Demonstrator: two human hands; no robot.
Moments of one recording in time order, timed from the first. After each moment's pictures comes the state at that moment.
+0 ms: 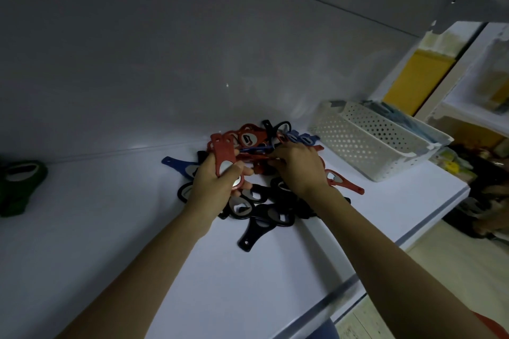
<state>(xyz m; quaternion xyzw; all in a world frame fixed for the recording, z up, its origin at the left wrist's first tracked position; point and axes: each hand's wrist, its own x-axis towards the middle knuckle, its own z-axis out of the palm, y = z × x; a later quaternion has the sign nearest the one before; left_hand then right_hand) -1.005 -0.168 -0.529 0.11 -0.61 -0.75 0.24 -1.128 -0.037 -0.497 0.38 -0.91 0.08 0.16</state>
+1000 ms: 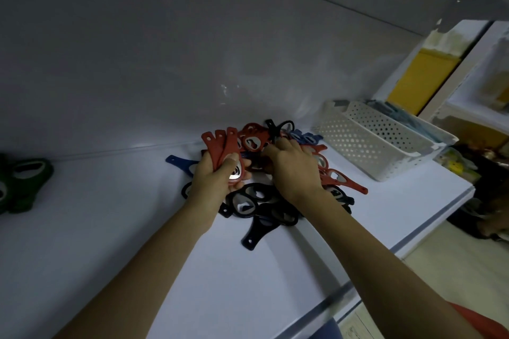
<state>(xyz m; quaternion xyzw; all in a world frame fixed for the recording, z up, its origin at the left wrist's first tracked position) -1.005 -0.171 -0.523 0.16 -0.53 -0.80 0.23 -1.101 -0.053 -0.494 0.39 -0.90 -0.01 0.20</state>
